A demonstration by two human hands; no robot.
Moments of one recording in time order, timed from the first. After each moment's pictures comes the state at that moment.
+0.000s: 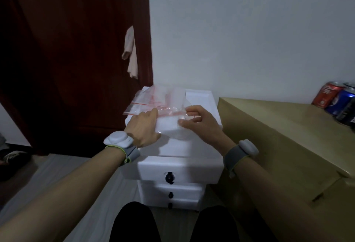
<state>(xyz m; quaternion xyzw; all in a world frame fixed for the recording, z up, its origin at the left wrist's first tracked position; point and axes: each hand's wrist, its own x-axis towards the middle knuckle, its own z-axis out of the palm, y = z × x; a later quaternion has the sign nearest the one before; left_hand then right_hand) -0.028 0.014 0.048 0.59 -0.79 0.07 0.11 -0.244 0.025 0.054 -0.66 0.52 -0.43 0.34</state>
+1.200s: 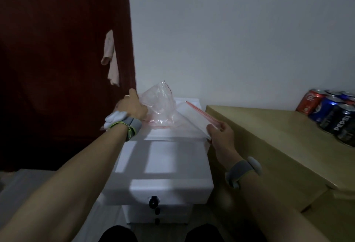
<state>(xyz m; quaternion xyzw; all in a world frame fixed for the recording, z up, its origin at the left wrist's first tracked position) -0.061 -0.102 0.081 0.75 -0.59 -0.05 0.29 -0.306 -0.015 0.028 -0.35 0.59 -0.61 0.40</state>
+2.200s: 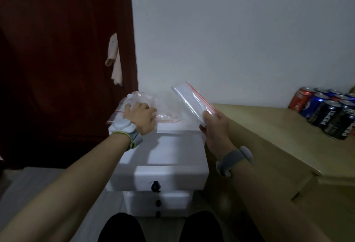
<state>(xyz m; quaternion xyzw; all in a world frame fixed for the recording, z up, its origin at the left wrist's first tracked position) -0.059 -0.051 0.060 0.62 -0.77 0.11 0.08 -0.282 0.016 0.065 -0.31 0.51 -0.68 0.43</state>
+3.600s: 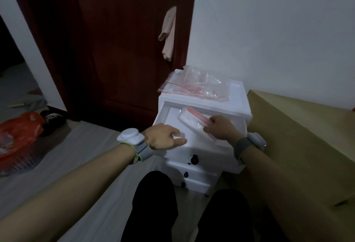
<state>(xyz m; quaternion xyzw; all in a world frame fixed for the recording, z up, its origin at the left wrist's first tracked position) 0.012 0.090 0.009 0.58 -0.78 -0.23 0.04 -0.209 0.029 0.016 -0.72 0.64 -0.12 0.23</state>
